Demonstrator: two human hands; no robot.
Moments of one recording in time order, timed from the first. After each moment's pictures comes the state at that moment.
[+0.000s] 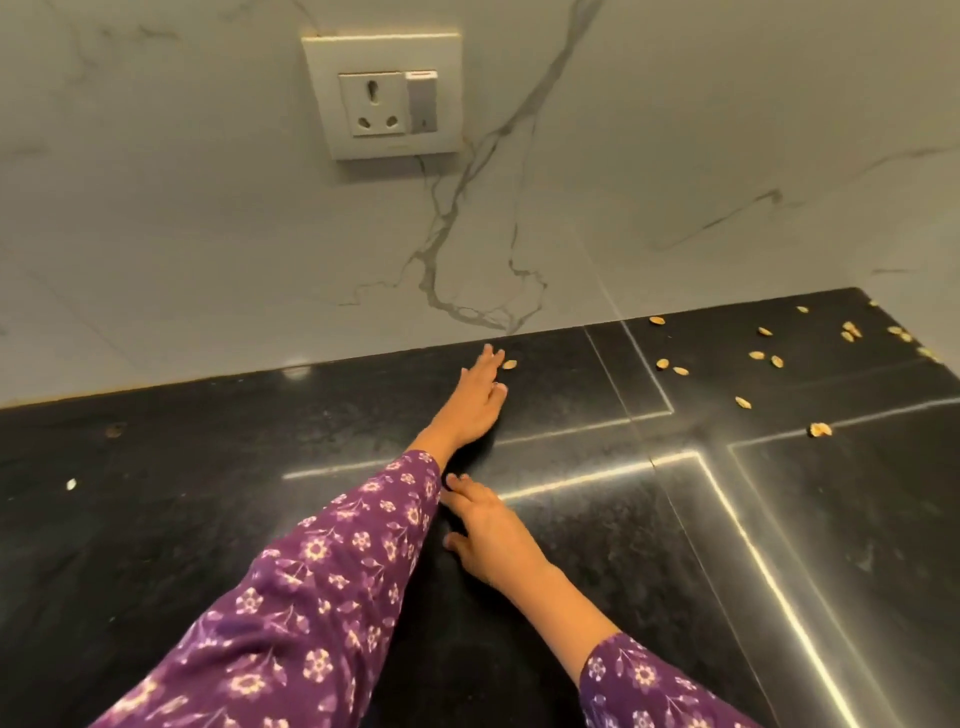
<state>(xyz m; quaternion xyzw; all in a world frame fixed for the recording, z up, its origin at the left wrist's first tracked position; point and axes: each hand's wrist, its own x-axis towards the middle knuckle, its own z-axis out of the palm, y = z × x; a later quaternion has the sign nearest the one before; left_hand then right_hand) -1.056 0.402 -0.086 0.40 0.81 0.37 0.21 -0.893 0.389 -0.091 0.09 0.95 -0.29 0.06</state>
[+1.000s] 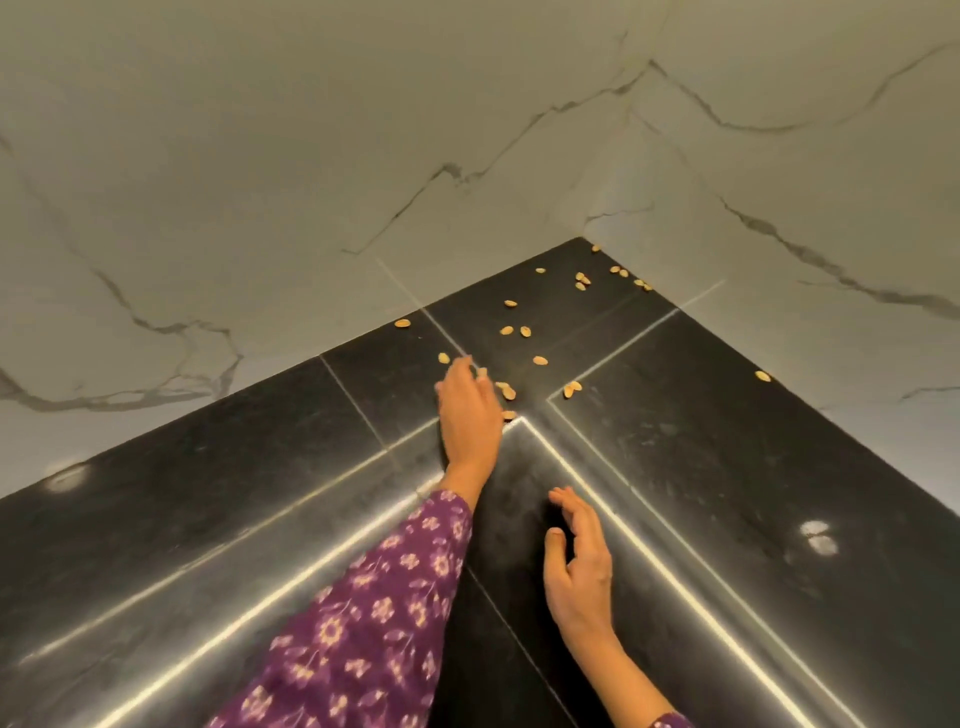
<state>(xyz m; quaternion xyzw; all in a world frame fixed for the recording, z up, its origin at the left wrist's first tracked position) -0.861 0.666 -0.089 0.33 0.78 0.51 0.16 -0.686 0.584 -0.115 0.50 0.72 -0.32 -0.36</state>
